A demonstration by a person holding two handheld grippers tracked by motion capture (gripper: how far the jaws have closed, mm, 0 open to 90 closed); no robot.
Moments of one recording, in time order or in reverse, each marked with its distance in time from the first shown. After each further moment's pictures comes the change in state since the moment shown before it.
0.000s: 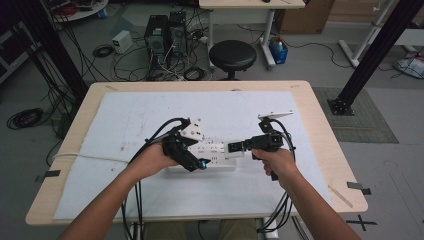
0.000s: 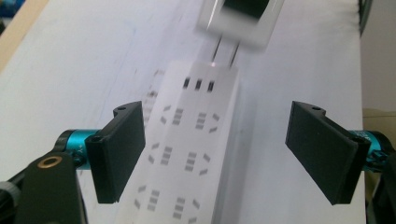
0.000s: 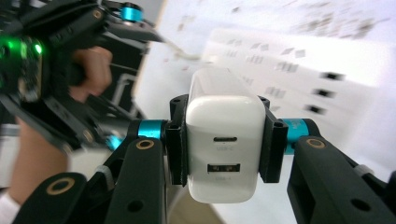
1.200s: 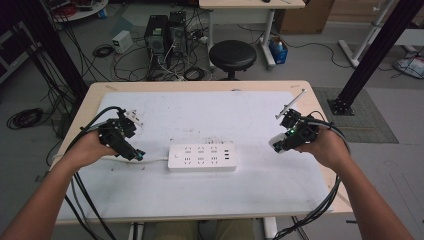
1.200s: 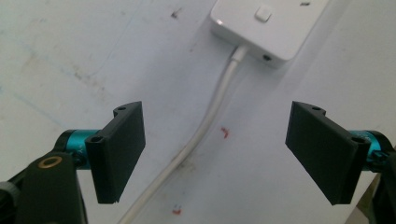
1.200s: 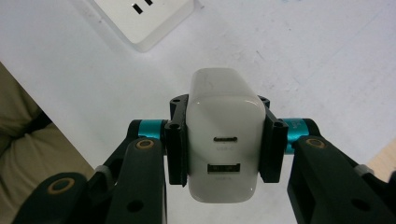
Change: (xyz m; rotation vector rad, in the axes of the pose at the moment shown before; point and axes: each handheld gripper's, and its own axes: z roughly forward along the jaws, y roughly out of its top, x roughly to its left) left arm 0.059 -0.092 -0.087 0.368 0.131 -0.286; right arm 0.033 0.016 -0.078 0.365 -0.667 -0.577
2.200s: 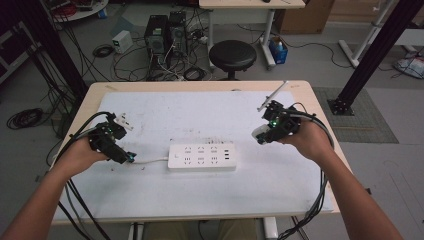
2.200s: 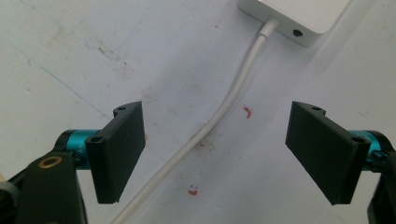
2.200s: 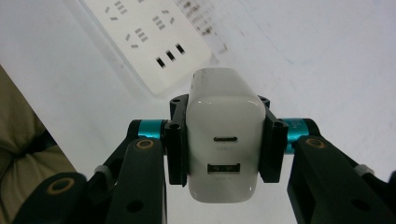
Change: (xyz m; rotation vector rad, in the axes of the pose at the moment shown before) left arm 0.000 -0.024 0.003 -0.016 0.068 -0.005; right arm 0.025 0.049 0.000 -0.069 0.001 -0.106
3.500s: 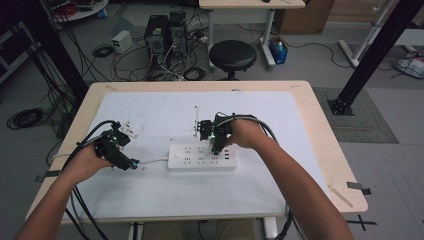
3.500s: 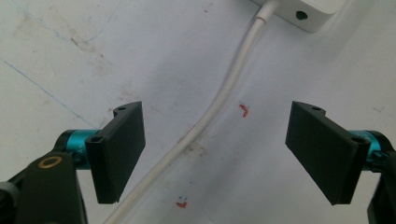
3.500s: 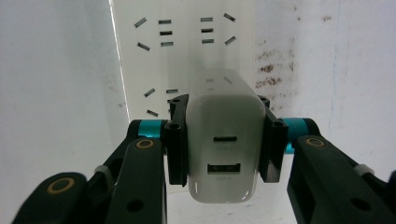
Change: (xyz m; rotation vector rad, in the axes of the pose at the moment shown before) left arm -0.005 -0.009 0.026 0.007 -0.018 0.008; right arm 0.052 0.101 0.131 0.286 0.070 -0.566
